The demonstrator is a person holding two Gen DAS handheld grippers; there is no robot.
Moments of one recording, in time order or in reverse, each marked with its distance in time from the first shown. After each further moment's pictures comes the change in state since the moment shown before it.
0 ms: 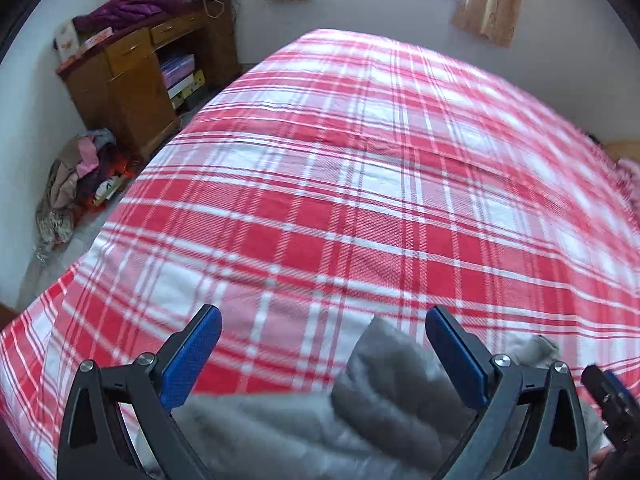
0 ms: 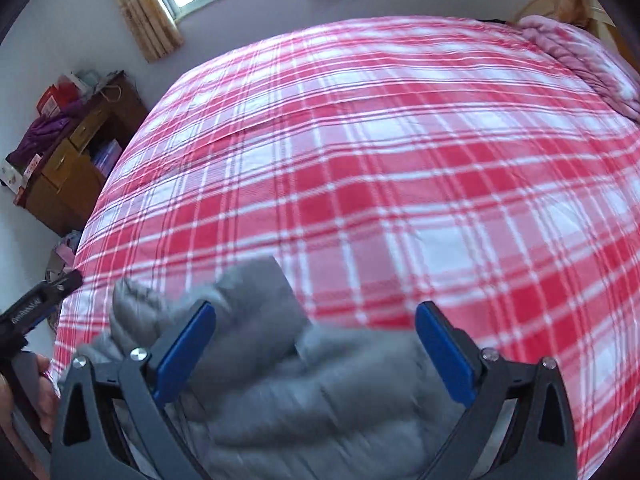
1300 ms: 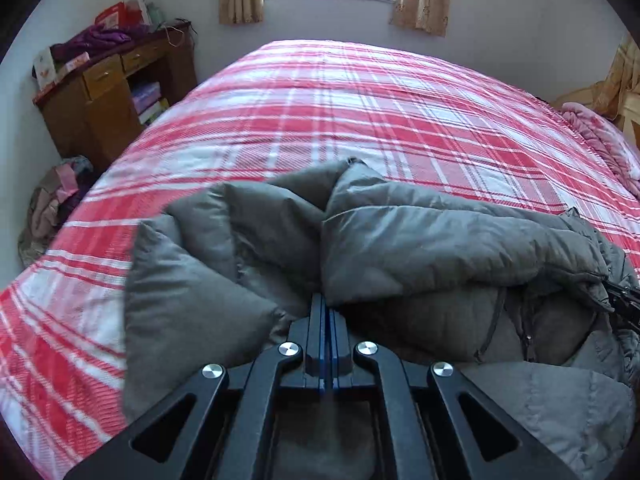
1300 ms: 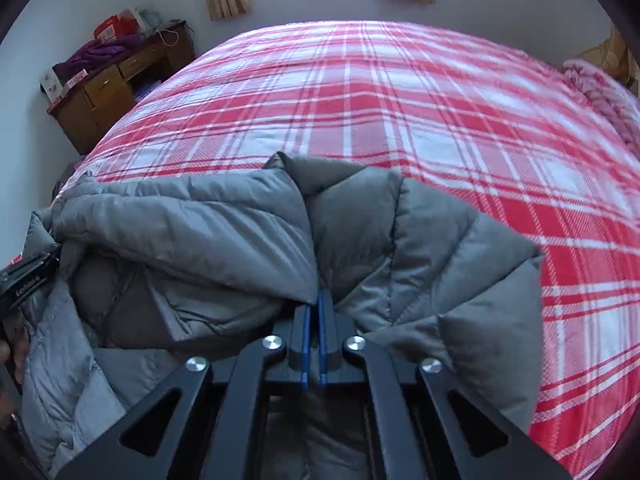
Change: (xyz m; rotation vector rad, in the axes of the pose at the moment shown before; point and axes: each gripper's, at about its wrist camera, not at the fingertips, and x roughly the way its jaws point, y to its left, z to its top) left arm -0.049 0.045 -0.165 0.153 -0.113 -0.114; right arm -0.014 -0.034 -0.122 -0.280 -0.026 0.033
